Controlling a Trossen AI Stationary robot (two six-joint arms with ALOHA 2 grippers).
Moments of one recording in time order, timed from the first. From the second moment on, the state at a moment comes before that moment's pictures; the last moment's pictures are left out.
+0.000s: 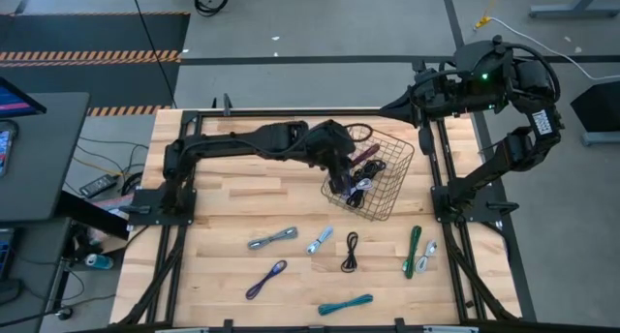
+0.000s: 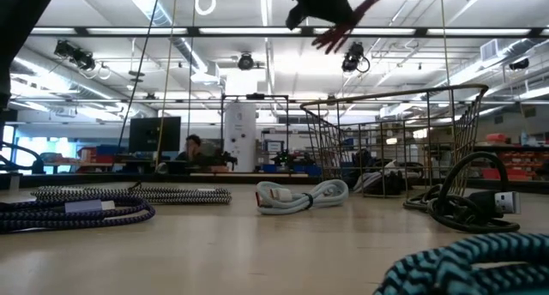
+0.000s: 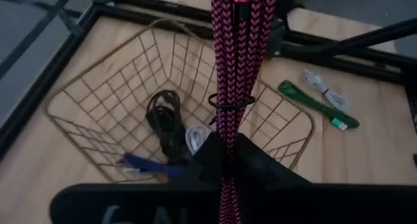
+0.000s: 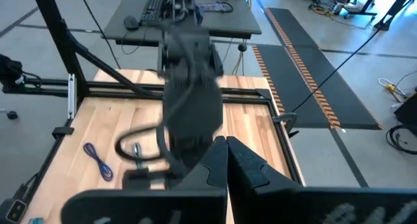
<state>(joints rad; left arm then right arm) 0.07 1.99 2.04 -0.73 -0.07 -0.17 -0.07 1.45 2.33 -1.29 0.01 -0.11</state>
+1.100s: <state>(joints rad) 0.11 2.21 2.03 -0.66 0.07 -0.44 -0.06 1.45 2.33 -1.28 -0.03 -0.06</state>
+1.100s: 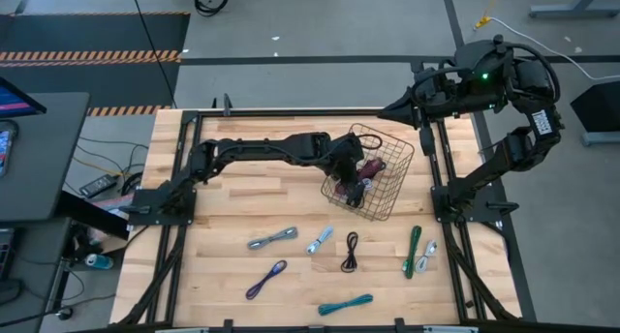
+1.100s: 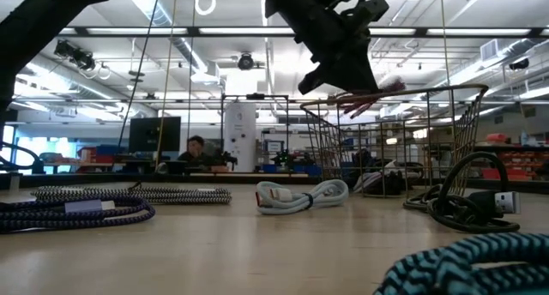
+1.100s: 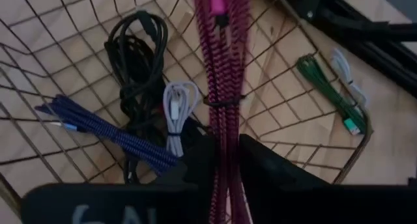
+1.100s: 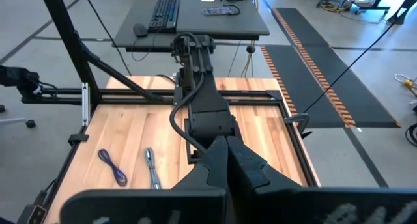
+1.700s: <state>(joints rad) 0.12 2.14 2.04 -0.67 0.07 -0.41 -0.06 1.45 2.33 -1.35 0.00 -0.09</state>
